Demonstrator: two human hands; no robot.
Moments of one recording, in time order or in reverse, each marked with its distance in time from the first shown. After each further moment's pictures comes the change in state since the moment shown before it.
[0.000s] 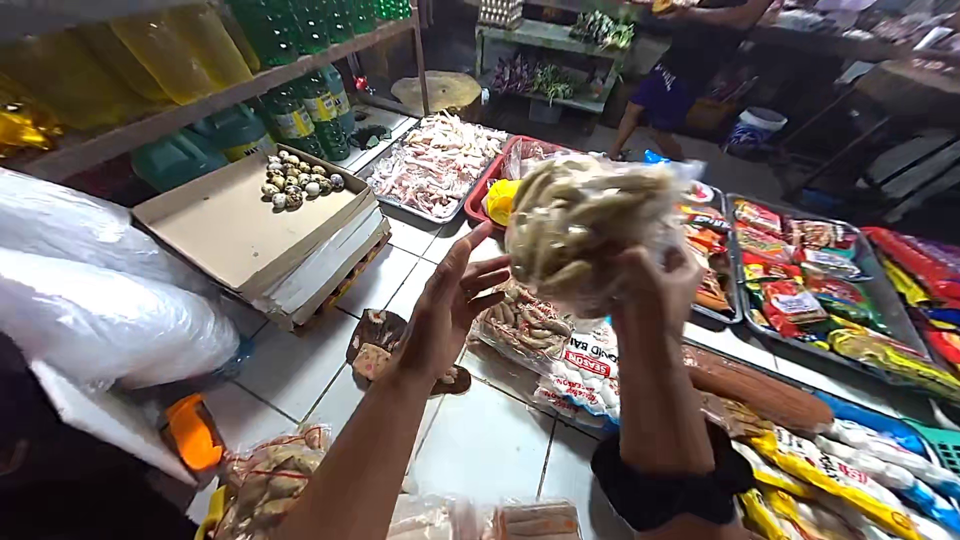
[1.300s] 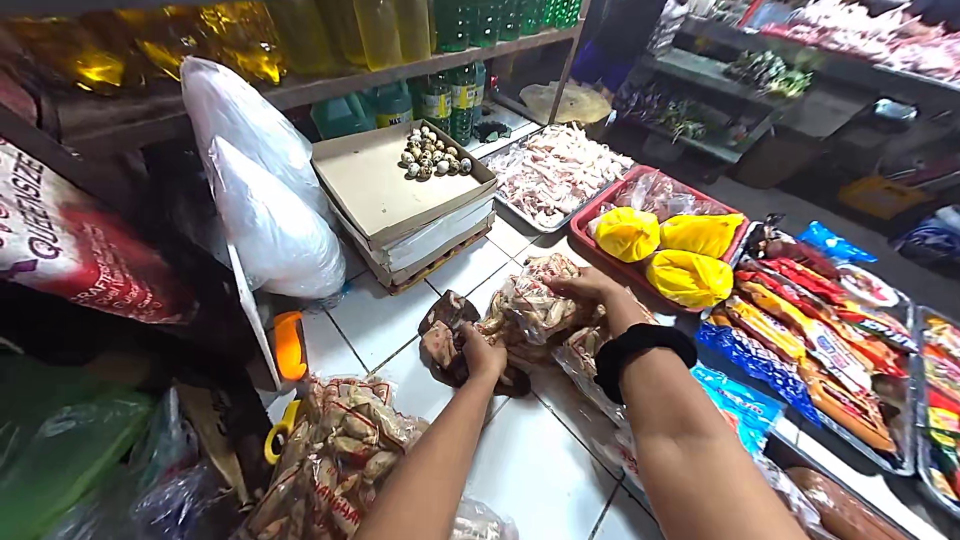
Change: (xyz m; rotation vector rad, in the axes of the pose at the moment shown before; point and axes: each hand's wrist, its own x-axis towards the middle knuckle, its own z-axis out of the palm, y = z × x) left_hand -0.011 -0.161 -0.102 0.667 0.752 -0.668; right_hand 0.094 0.283 0.124 -1.013 -0.973 0.344
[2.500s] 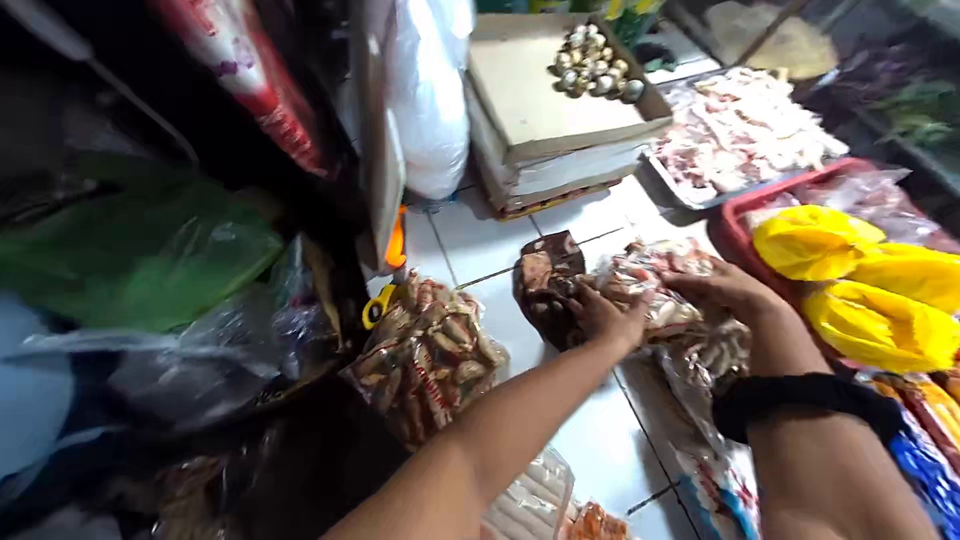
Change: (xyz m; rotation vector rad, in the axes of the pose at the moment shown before) left_hand -0.033 0.028 -0.006 -0.352 -0.104 -0.127; right_hand -0.070 -0.066 -0.008 0.053 -0.198 -0.084
